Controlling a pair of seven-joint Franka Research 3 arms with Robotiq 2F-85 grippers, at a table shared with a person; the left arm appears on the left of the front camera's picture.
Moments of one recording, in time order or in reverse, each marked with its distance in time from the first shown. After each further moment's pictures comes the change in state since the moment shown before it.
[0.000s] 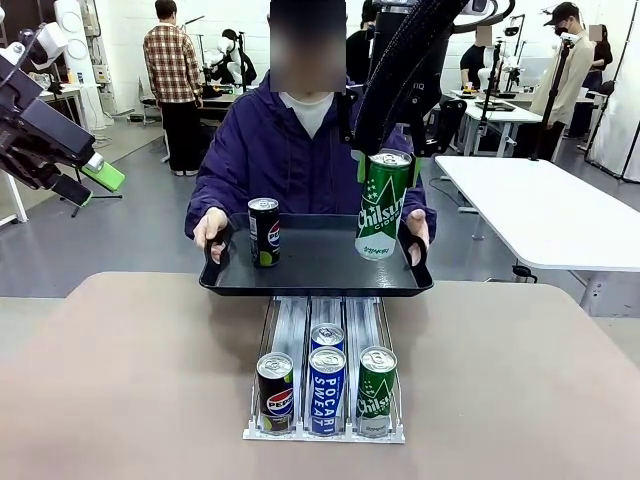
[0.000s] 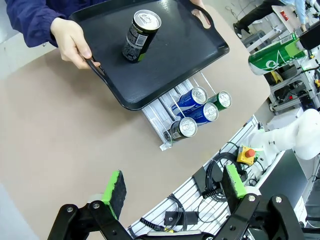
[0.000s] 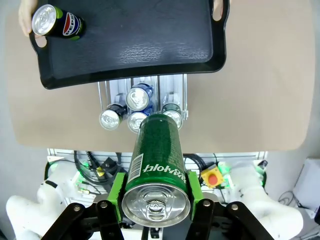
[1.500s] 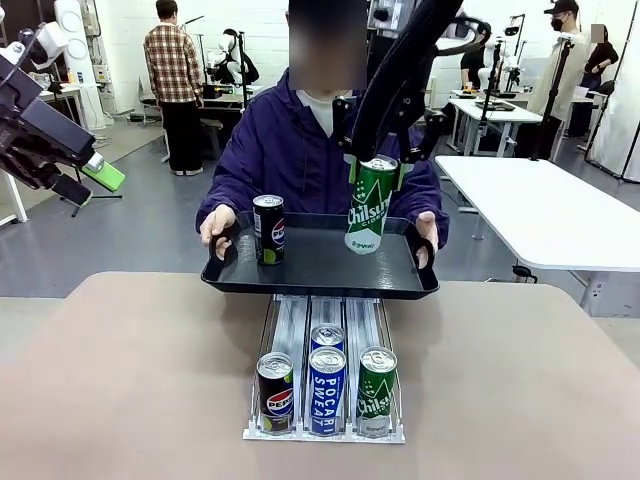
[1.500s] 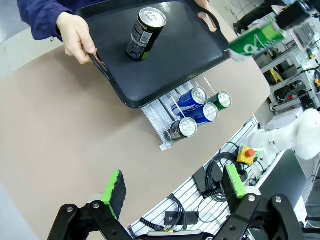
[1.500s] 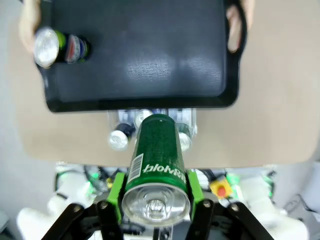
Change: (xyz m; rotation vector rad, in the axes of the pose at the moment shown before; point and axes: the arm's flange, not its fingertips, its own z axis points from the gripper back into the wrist) left arm 0.000 0.000 0.000 0.000 0.000 0.000; right arm 0.058 0.001 -0.024 0.046 -0.004 -0.032
